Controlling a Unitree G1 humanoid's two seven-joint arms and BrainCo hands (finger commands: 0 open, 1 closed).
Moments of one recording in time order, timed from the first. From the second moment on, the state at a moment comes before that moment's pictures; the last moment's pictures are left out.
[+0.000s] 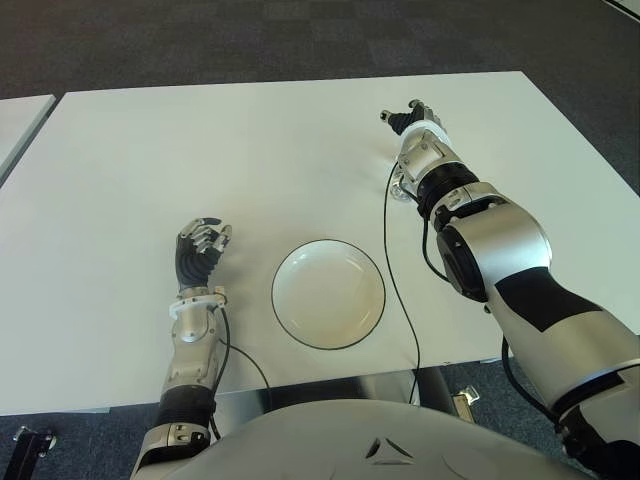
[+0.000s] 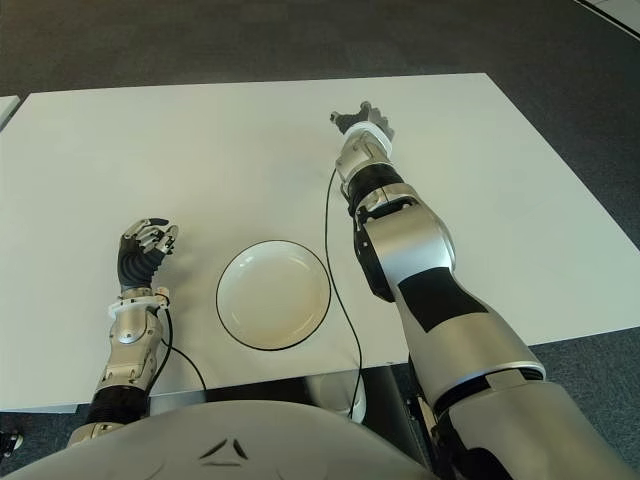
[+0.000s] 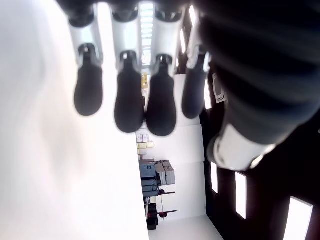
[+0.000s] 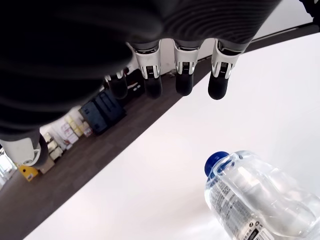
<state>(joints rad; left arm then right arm) 0.11 0.06 0.15 0.37 0.01 -0.47 0.19 -1.23 -0.10 0.19 1.36 -0.46 0.39 -0.25</state>
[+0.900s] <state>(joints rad) 0.11 0.06 0.15 0.36 0.01 -0.47 0.19 -1.22 -0.09 0.24 1.37 -0.47 0.40 -0.22</state>
